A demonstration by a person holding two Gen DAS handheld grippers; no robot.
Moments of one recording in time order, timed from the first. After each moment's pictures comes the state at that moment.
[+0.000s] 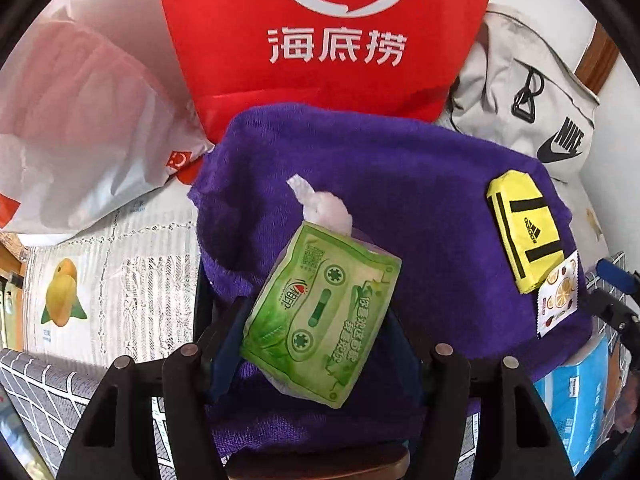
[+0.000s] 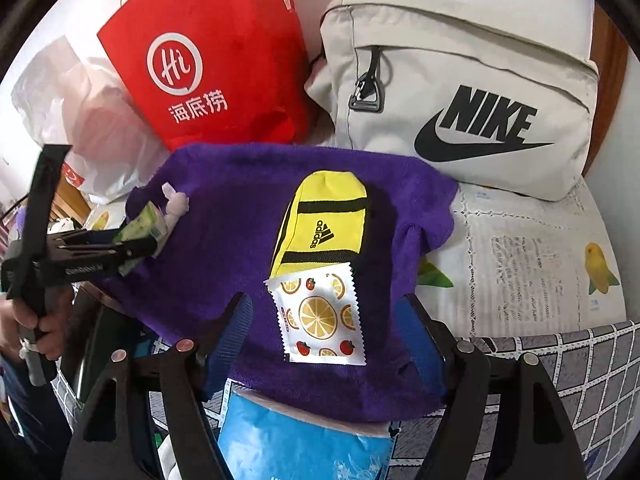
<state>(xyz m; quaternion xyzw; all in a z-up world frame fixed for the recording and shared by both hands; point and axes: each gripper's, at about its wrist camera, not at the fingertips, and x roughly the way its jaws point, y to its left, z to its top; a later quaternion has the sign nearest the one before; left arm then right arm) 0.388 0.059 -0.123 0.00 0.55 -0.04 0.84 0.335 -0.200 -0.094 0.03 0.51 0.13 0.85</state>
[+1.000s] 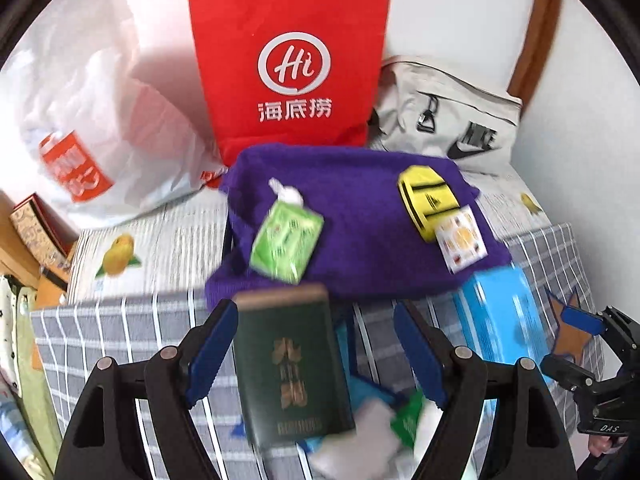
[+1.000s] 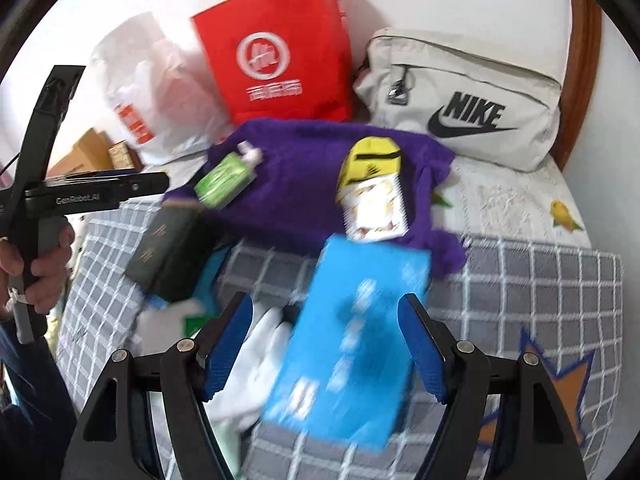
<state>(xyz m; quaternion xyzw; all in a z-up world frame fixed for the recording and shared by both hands) 0.249 0.047 -0.032 0.01 0.48 -0.07 0.87 0.190 -0.182 -0.043 0.01 0.49 0.16 0.86</state>
